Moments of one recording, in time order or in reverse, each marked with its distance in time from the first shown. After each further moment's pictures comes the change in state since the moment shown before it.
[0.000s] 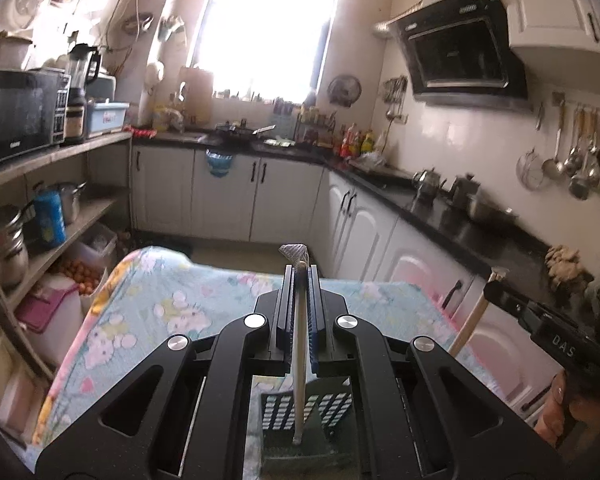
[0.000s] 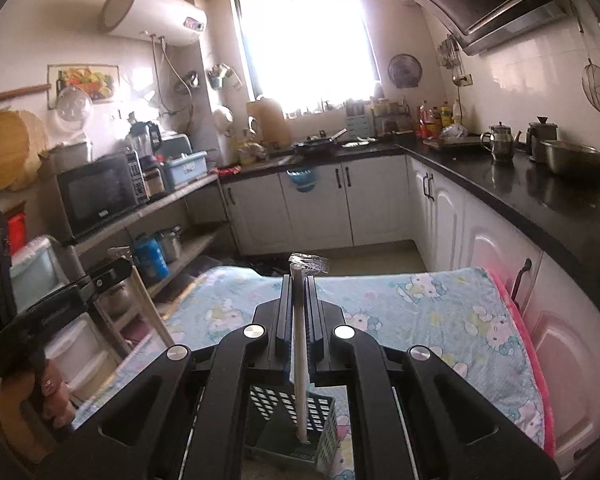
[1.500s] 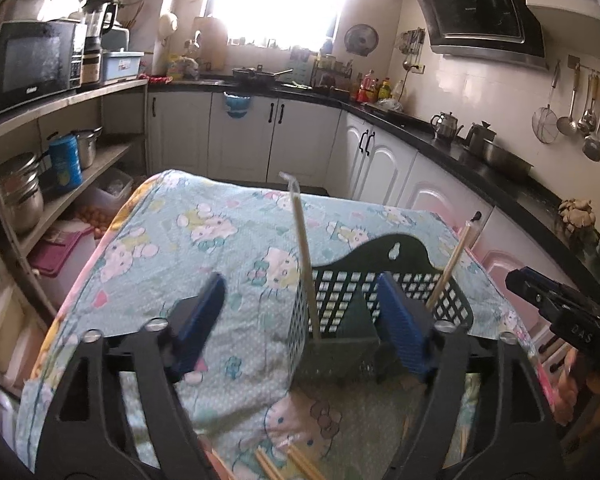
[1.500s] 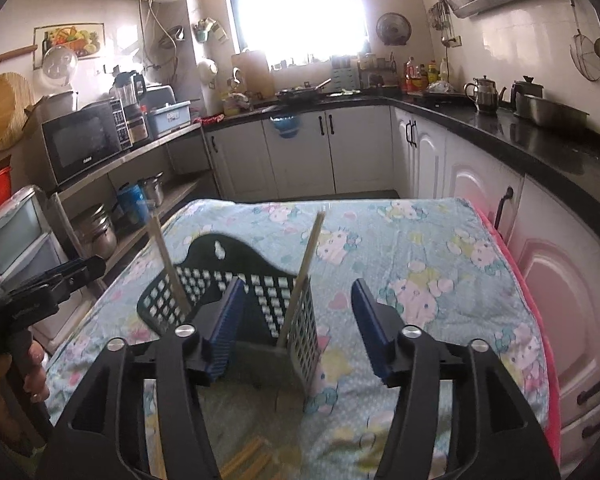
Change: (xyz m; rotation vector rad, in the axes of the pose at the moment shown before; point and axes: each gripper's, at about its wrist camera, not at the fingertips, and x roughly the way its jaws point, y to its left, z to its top) left arm -0.023 0.030 -0.081 -0.021 0.170 0.034; right arm -0.024 -0.003 -0.091 -0.004 0.164 -0.054
